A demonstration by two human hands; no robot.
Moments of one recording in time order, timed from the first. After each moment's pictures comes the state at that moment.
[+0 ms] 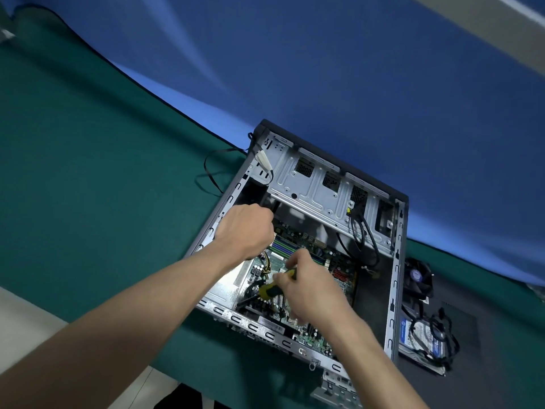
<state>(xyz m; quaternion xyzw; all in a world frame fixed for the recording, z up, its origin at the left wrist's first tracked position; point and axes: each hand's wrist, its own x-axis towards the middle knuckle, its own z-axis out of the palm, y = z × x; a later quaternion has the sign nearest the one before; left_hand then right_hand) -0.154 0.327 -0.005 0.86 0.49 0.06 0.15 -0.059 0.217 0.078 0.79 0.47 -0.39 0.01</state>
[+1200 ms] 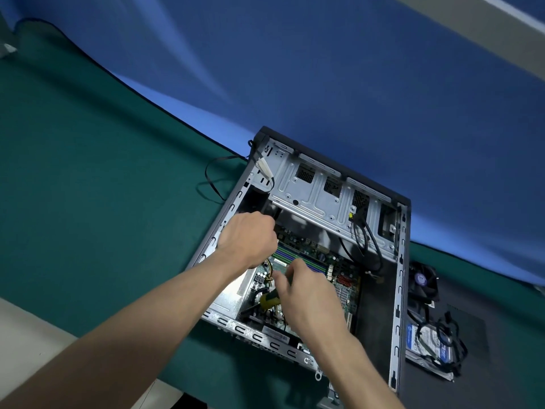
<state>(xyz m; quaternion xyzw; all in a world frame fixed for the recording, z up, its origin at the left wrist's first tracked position) -0.153 0.328 -0.003 0.85 0.50 0.04 0.15 -0.070 0.213 0.073 0.80 0.54 -0.28 0.00</state>
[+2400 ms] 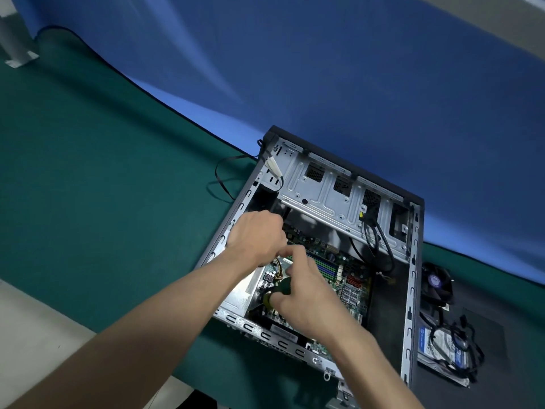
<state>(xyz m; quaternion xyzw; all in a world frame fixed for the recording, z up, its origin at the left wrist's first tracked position) -0.150 0.328 0.000 0.84 0.52 0.02 0.15 -0.071 0.218 0.076 0.73 0.53 -0.43 -0.04</state>
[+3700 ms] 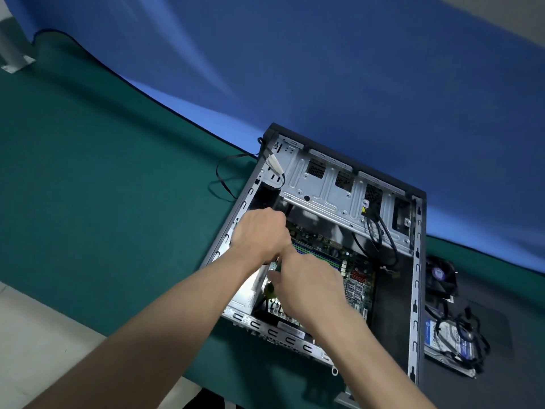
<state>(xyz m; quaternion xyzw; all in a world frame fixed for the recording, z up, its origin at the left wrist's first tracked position) -0.149 0.330 -0.004 0.85 0.51 0.01 0.14 -0.091 0.235 0.080 0.75 0.62 -0.21 0.12</state>
